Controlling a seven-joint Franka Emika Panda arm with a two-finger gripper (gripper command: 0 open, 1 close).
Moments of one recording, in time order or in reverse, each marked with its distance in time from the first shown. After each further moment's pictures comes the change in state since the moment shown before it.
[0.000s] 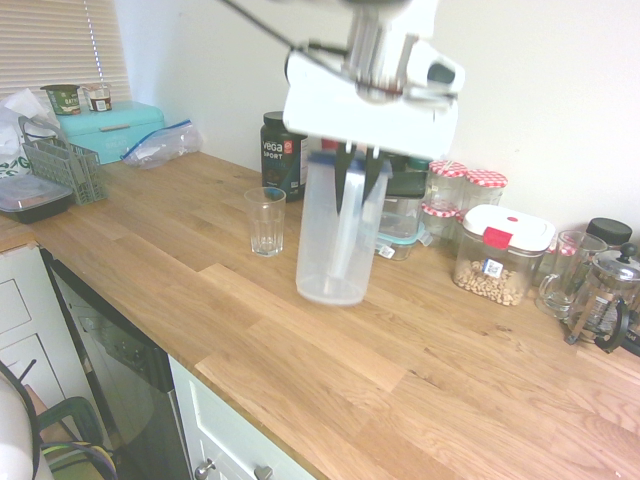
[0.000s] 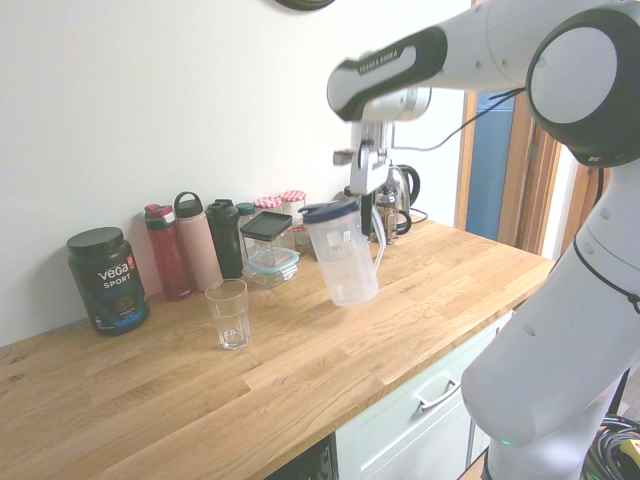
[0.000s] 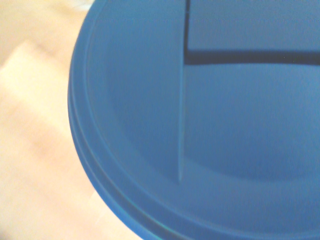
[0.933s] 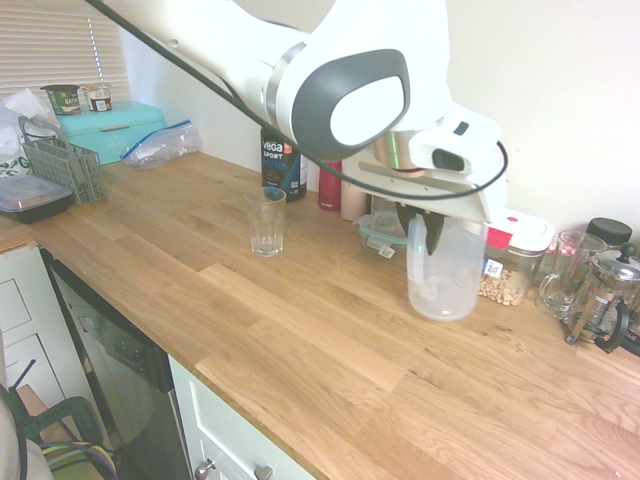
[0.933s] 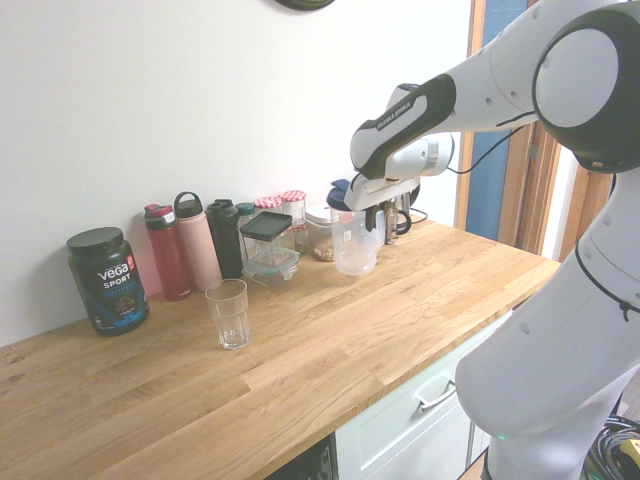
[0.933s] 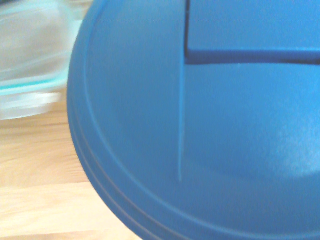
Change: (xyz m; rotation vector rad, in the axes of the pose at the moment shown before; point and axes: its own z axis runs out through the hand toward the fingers) arm -0.004 0.068 0.011 0.018 0.514 0.578
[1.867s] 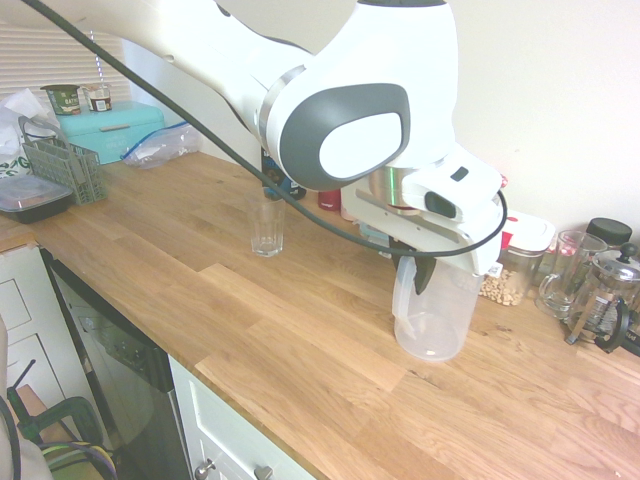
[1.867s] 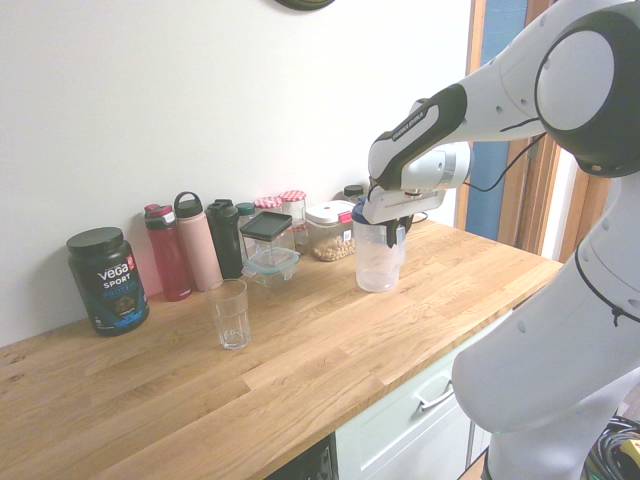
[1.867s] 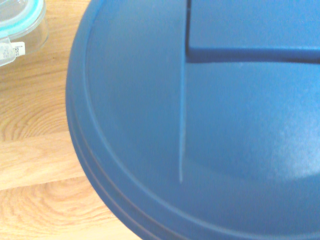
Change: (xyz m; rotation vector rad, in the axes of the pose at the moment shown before) arm -0.015 0.026 0.017 -0.034 -0.111 0.077
